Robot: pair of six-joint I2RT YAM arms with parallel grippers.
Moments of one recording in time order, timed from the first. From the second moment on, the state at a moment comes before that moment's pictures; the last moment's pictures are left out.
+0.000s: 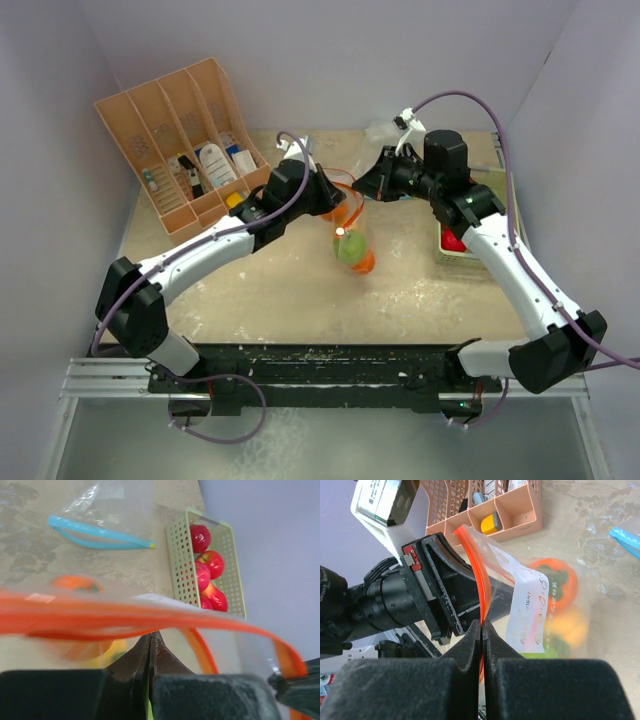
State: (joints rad) left arm -0.74 1.56 1.28 -0.07 -0.07 -0.81; right arm 0.42 1.31 1.36 -0.43 -0.41 0.46
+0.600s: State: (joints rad) left arm -0.72 1.48 1.20 0.05 0.07 -0.86; right arm 0.42 1.31 1.36 -0.41 -0.41 0.47
